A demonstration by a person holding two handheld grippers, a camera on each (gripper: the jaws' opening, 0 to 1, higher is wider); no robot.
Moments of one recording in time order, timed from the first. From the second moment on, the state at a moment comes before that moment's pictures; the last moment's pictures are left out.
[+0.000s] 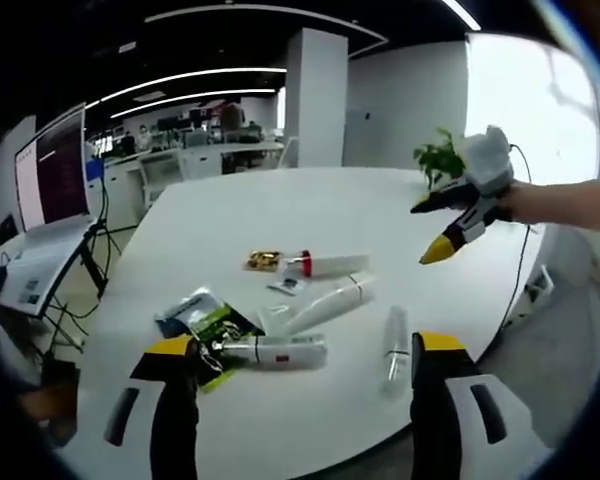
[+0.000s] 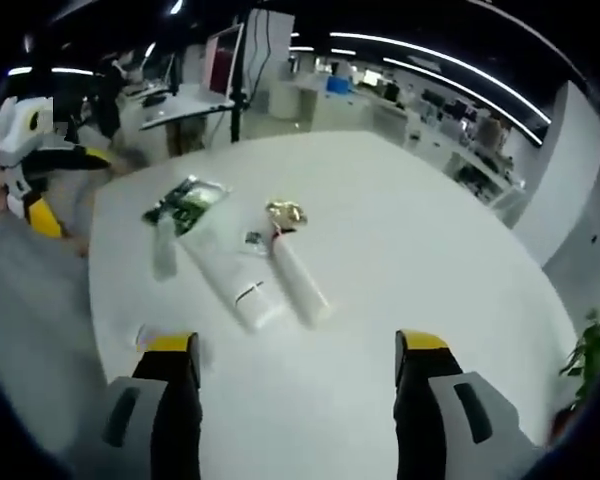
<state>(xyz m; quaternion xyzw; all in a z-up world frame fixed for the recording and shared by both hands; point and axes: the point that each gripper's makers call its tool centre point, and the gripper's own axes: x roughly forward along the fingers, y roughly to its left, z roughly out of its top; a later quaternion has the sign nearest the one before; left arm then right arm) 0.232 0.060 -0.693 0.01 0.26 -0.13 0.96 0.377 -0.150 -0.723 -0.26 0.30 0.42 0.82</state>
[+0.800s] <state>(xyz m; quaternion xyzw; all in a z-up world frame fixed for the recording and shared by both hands) 0.233 0.077 -0.690 -0.01 0.25 -0.10 0.96 0.429 -0.090 -0.764 -0.32 0.35 0.49 0.73</state>
